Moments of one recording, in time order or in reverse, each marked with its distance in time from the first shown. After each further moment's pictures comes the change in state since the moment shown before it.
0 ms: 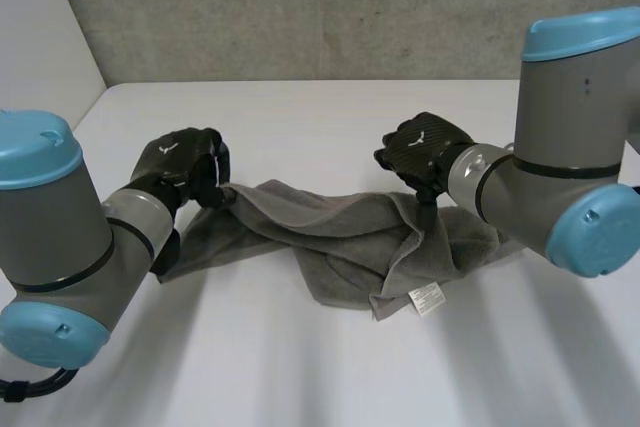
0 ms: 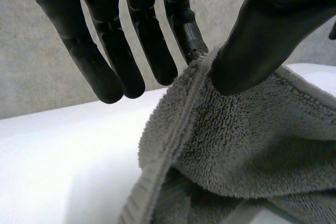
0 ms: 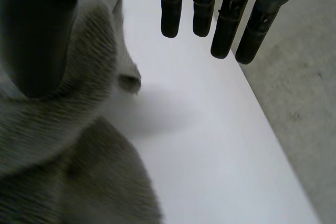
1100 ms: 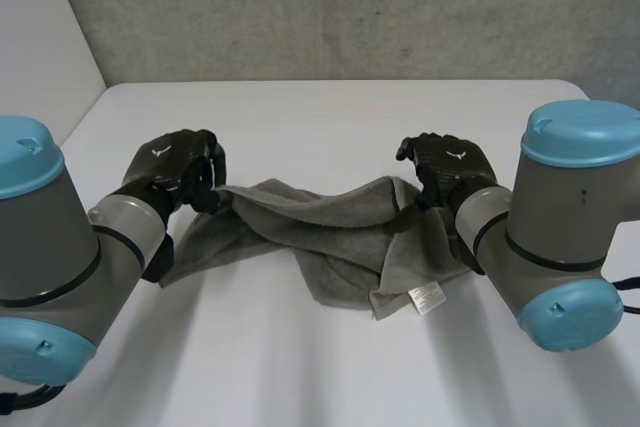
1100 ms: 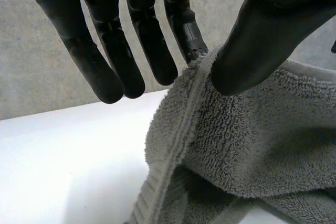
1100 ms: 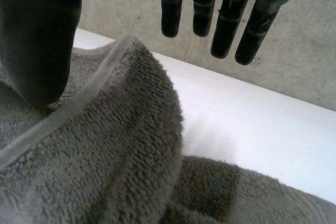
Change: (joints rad) left arm 0.006 0.061 -0.060 0.002 0.007 -0.008; right arm 0.020 -0.102 0.366 -0.421 0.194 0.713; left_hand 0.000 0.000 0.000 0.000 0.000; right_hand -0.003 0.000 0.000 0.011 -0.002
